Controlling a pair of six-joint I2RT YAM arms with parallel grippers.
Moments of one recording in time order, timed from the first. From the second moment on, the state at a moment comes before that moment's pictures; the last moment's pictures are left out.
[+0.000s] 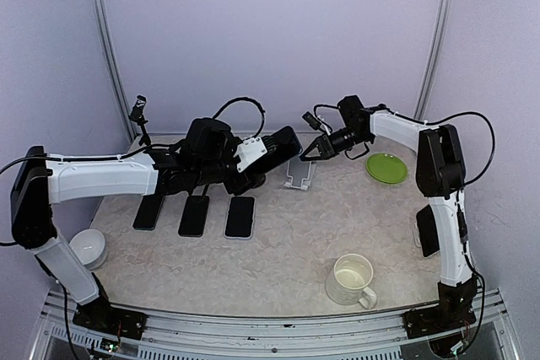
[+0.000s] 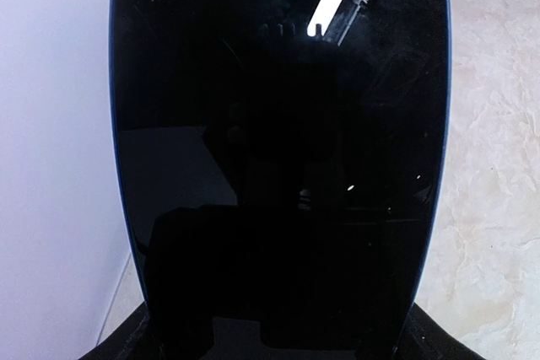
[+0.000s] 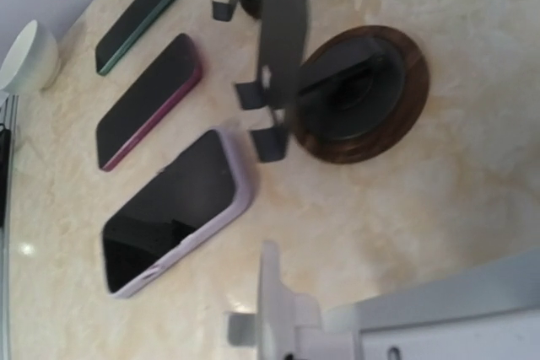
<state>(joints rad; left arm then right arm) -0.85 1.64 1.17 -0.03 -0.15 0.60 0.34 2.32 2.03 -0.72 -0.96 -0.24</state>
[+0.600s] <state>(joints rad) -0.79 1.63 1.17 -0.04 -0.14 0.36 0.31 2.59 2.29 -0.72 -1.06 -0.25</state>
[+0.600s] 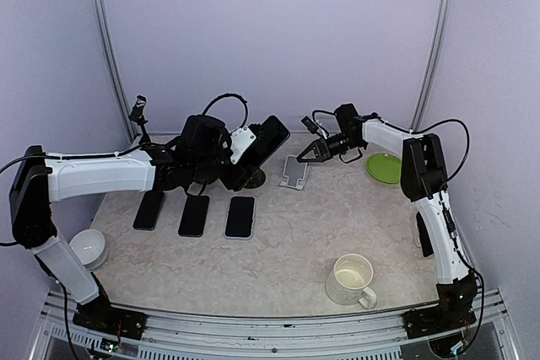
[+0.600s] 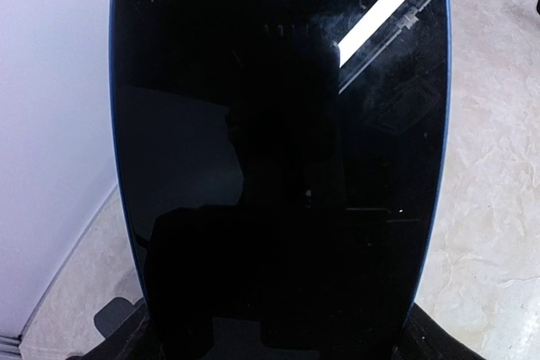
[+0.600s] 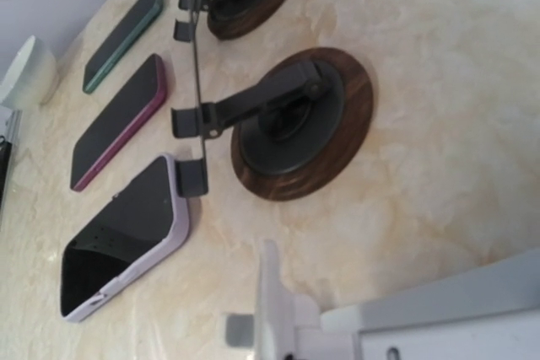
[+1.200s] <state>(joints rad) -0.82 1.64 1.19 -0.12 -0.13 0.13 0.29 2.60 2.29 -0.65 -1.05 -0.18</state>
